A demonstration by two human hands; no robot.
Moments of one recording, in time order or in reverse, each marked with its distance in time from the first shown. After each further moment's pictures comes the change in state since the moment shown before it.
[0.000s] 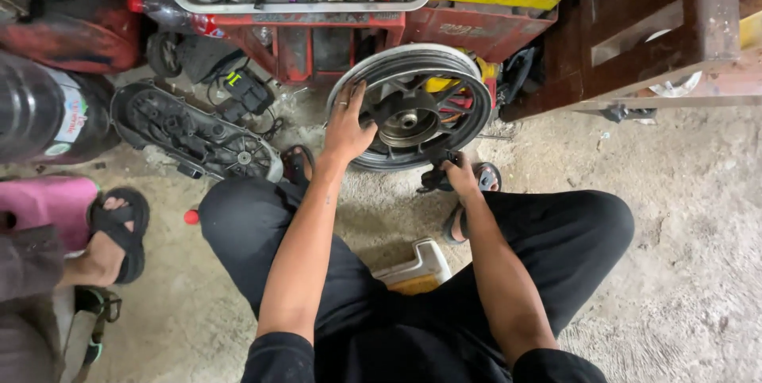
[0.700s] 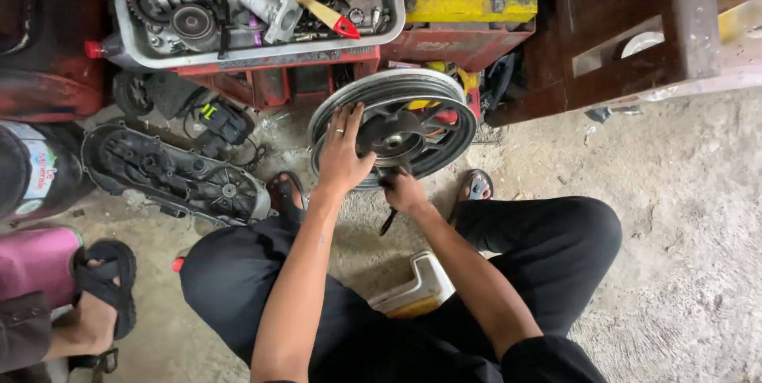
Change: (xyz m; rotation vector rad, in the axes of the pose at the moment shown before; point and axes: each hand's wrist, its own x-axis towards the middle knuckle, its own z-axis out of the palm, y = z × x) left_hand 0.017 0.017 0.008 0.042 -0.024 0.118; right_hand -0.048 -0.072 0.077 -0.411 -0.019 -0.554
